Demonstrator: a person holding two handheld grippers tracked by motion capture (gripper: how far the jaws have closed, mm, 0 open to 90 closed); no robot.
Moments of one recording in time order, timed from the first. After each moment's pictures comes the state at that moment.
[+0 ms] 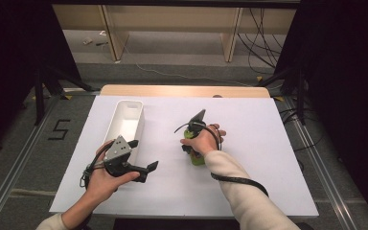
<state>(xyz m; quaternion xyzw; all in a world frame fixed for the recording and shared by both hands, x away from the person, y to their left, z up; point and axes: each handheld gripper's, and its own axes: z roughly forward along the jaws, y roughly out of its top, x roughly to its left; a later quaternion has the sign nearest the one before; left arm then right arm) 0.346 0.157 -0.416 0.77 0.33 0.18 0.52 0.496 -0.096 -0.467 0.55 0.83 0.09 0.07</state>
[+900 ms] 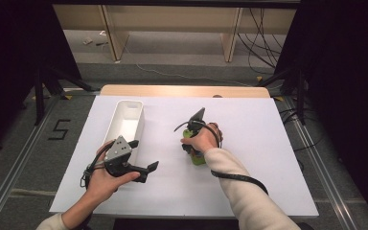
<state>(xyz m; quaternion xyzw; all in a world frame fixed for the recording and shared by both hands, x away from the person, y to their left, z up) 0.346 0.156 -0.417 0.77 0.33 0.18 0.52 0.500 -0.094 -0.466 0.55 0.83 0.08 0.06</state>
